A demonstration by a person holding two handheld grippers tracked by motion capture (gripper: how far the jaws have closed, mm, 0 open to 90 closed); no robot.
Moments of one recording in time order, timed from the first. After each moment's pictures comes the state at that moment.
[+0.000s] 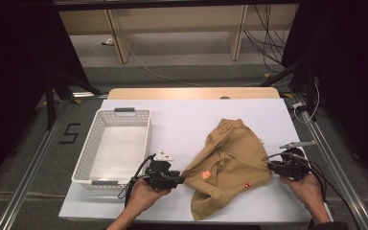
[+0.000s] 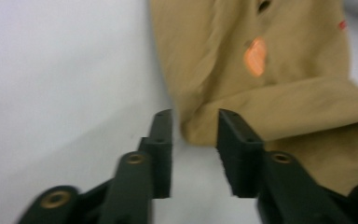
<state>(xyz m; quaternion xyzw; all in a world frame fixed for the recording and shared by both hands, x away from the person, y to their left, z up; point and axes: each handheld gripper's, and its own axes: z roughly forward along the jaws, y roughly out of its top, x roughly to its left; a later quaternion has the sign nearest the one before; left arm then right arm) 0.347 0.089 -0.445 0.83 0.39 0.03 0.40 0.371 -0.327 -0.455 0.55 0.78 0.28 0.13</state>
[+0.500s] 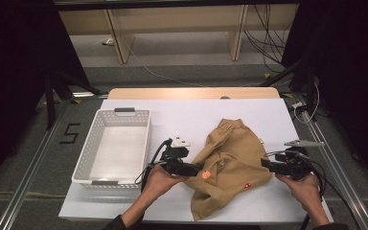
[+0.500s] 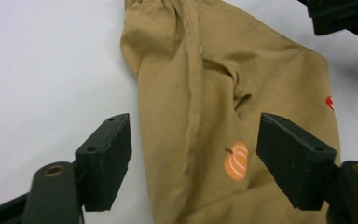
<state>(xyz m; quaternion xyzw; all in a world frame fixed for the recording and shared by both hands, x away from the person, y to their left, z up) 0.379 0.042 -0.427 0.82 0.38 0.08 0.42 0.364 -0.322 -0.442 0.54 0.75 0.36 0.14</state>
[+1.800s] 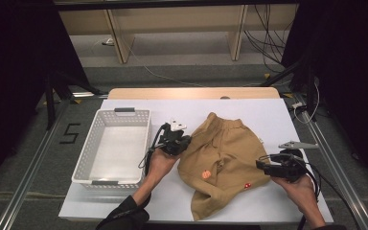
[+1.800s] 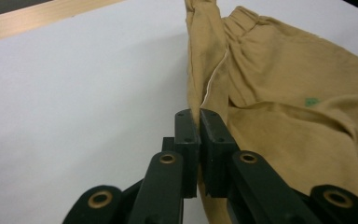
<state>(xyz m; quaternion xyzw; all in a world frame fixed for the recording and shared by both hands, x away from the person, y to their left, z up) 0.431 0.055 -0.433 0.80 0.42 0.17 0.41 0.360 -0.309 -0.443 0.52 0.76 0.36 0.14</state>
